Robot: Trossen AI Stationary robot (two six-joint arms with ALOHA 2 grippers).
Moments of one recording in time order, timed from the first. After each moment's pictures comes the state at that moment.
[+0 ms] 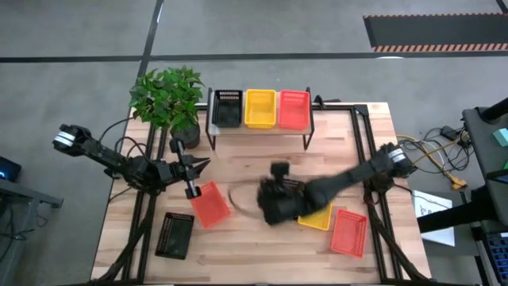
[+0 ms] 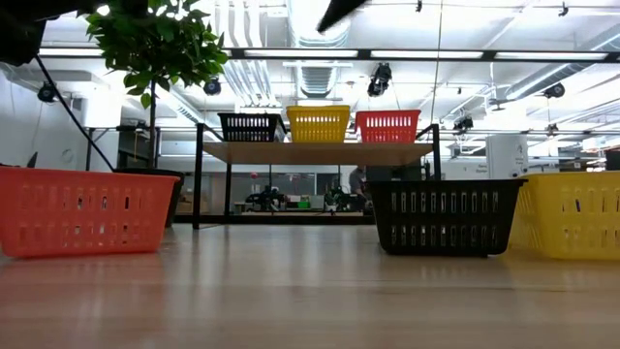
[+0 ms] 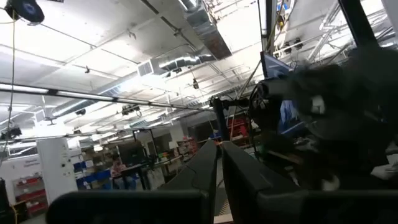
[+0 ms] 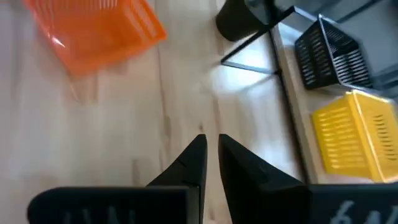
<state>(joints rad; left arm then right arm) -0.36 0.94 0.27 1.25 -0.51 0.58 0.40 1.85 1.66 -0.85 0.75 0.10</state>
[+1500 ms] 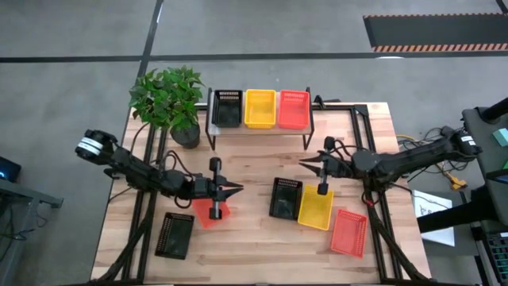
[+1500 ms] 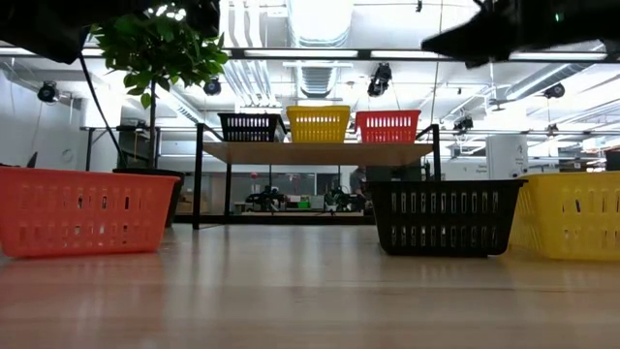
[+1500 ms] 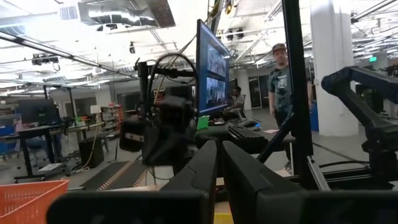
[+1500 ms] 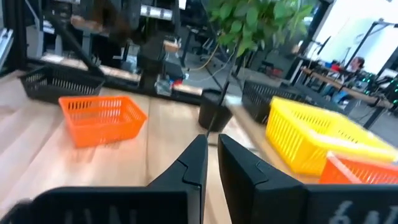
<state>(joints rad) -0.35 1.41 0.49 1.27 -0.32 0.21 0.16 0.86 0.36 0.43 0.33 -0.28</state>
